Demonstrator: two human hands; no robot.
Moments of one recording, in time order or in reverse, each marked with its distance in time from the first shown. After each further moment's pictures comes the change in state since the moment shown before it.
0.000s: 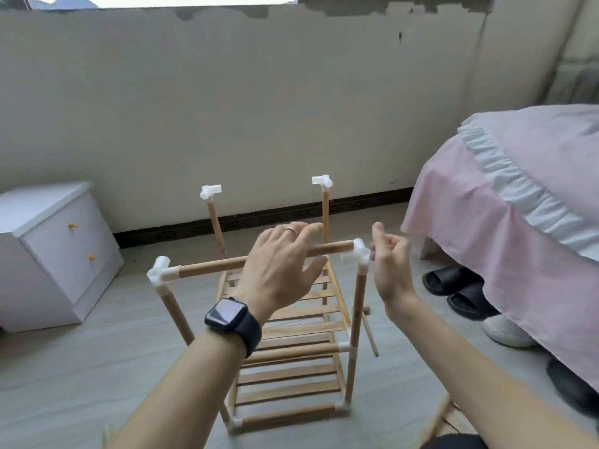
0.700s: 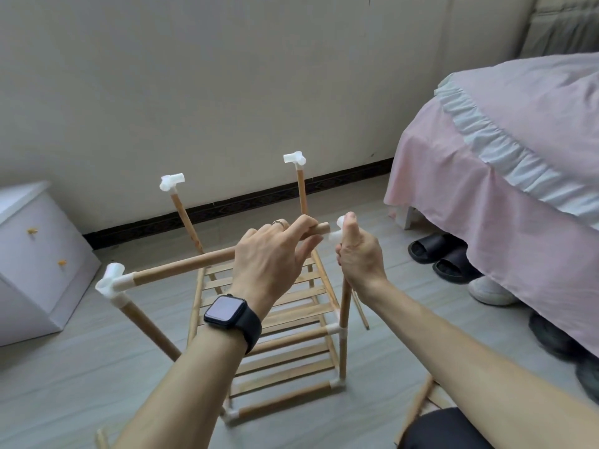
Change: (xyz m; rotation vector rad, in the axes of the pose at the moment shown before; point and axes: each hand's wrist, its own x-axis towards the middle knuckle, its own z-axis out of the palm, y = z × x) left_hand 0.011 0.014 0.032 0.103 0.029 -0.024; right_hand 0.006 0.036 0.012 -0.054 -0.033 -0.080
